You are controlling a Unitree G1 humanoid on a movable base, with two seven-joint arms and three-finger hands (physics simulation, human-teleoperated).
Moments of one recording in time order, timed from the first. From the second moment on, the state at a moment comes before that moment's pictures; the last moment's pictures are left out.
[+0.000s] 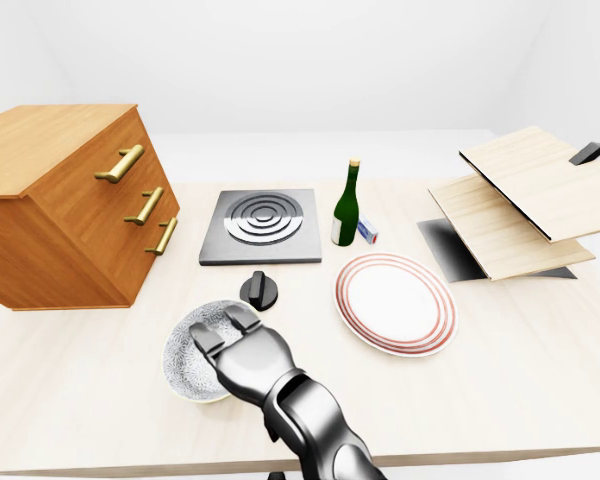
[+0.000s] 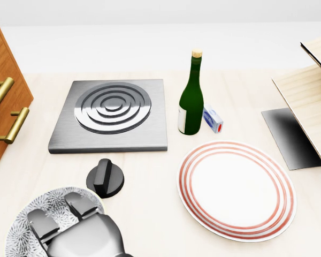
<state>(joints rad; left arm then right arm) -0.29 0.93 0.66 0.82 -0.65 -0.09 0.22 0.02 0.25 0.77 -0.23 -1.55 0.09 0.70</state>
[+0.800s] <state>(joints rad) -0.29 0.93 0.66 0.82 -0.66 -0.09 0.22 0.02 0.25 0.76 -0.16 -1.49 0.09 0.70</state>
